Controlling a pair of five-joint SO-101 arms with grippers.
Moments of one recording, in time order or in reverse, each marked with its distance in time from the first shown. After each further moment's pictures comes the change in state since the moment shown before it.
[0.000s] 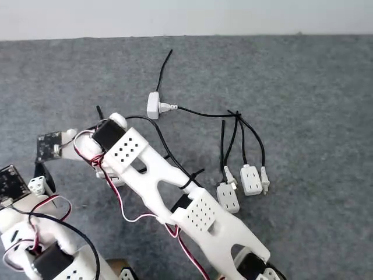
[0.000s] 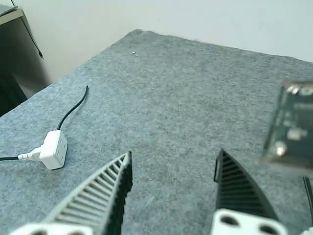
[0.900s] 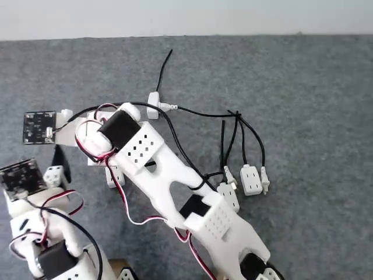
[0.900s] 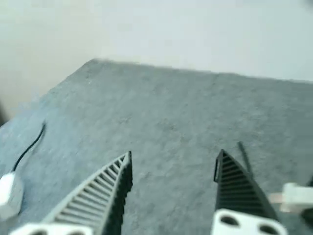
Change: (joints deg) left arm 11.4 0.0 -1.7 -2.6 0.0; right arm -0.1 -15.1 1.4 0.0 -6.2
